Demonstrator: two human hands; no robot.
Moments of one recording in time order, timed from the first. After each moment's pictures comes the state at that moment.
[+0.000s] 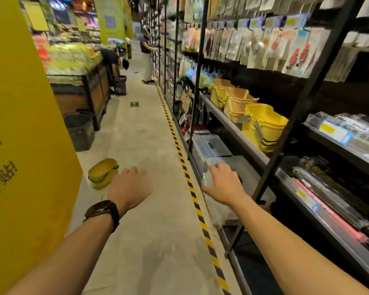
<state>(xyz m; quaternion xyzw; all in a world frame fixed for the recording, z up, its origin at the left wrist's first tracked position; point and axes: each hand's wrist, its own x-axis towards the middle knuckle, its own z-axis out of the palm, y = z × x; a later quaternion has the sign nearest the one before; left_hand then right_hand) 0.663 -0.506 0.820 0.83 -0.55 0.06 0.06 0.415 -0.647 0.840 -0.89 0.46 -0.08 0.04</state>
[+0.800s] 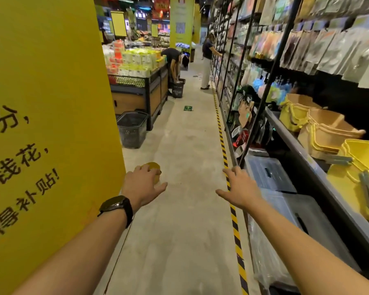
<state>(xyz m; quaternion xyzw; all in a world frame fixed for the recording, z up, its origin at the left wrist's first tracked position) 0.835 -0.607 0.822 0.91 -0.41 0.07 0.03 0.628 -0.813 0.830 -0.93 0.35 -0.05 0.05</state>
